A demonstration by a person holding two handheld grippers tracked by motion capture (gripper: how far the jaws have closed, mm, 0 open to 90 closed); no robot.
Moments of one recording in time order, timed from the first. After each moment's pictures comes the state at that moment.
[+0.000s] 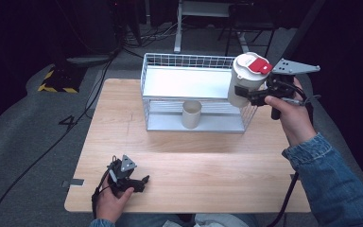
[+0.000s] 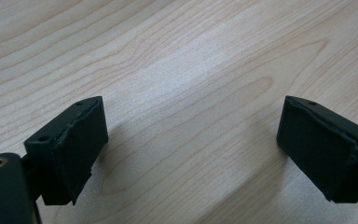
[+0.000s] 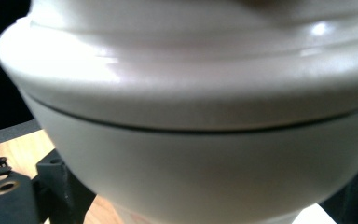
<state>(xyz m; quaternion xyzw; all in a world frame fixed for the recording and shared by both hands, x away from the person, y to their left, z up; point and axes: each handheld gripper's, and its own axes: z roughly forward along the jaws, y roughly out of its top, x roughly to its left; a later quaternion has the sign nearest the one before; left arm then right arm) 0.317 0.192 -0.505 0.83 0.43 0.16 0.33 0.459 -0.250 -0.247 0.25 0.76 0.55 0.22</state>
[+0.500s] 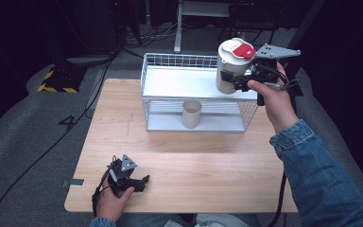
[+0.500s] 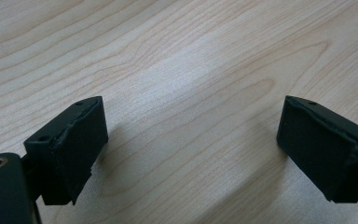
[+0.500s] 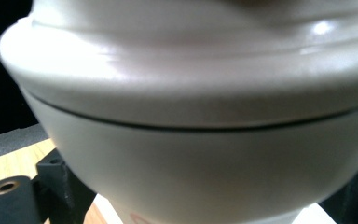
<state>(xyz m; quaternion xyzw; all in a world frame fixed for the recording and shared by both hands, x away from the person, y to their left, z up) 0.318 0.191 -0.505 0.82 0.43 0.16 0.33 0.492 -0.210 -0.233 0.25 0.76 0.55 0.24</state>
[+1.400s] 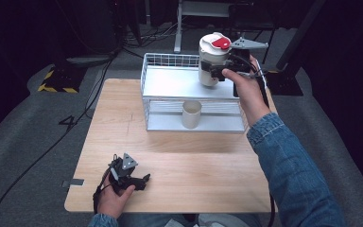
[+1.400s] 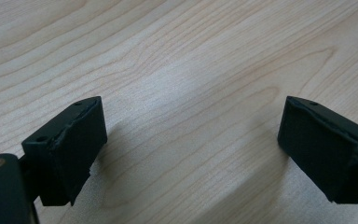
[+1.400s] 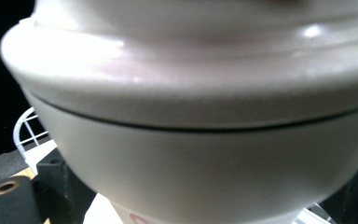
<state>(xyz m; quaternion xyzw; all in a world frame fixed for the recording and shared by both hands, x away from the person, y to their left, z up) 0.323 0.190 -0.504 0.83 0.43 0.16 0.33 0.546 -0.162 -0.256 0.31 0.74 0.55 0.23</state>
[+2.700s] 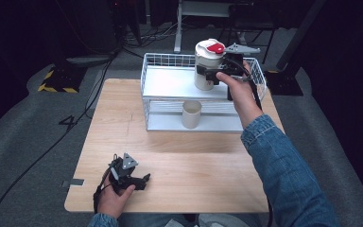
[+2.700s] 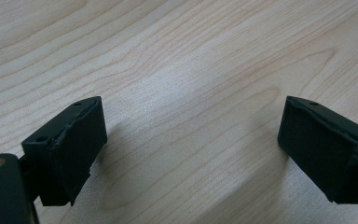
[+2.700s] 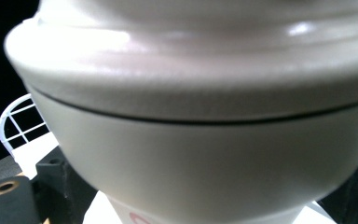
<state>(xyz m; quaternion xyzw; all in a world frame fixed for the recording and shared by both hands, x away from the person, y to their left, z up) 0.324 0.189 -0.505 0.83 0.43 0.16 0.33 0.556 -0.153 -0.279 0.33 0.74 0.55 0.21</state>
